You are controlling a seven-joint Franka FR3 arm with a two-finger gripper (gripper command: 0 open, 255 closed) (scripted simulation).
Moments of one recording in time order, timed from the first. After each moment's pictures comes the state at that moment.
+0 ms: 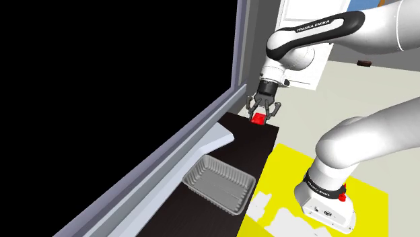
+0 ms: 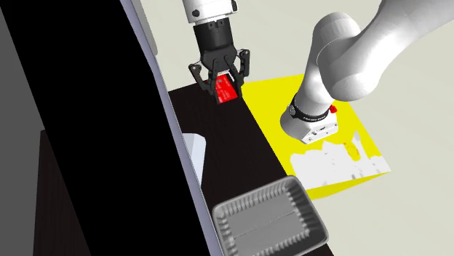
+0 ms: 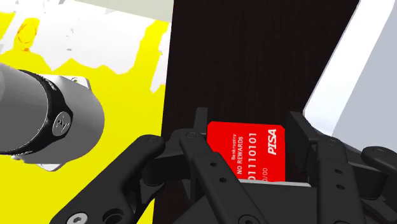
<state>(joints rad) -0.24 -0.64 -0.05 -2.66 0.48 1.71 0.93</state>
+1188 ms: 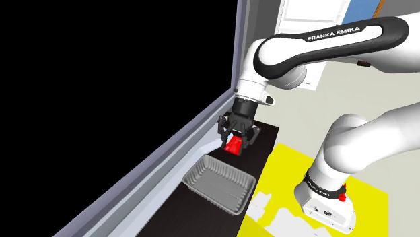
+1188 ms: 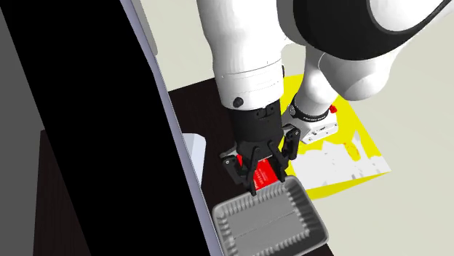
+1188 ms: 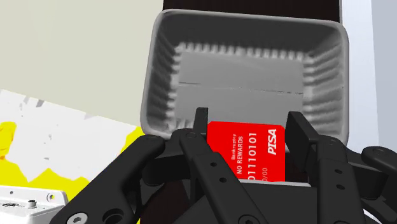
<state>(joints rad) 0.03 -0.76 0.35 -2.71 0.88 1.88 1.32</state>
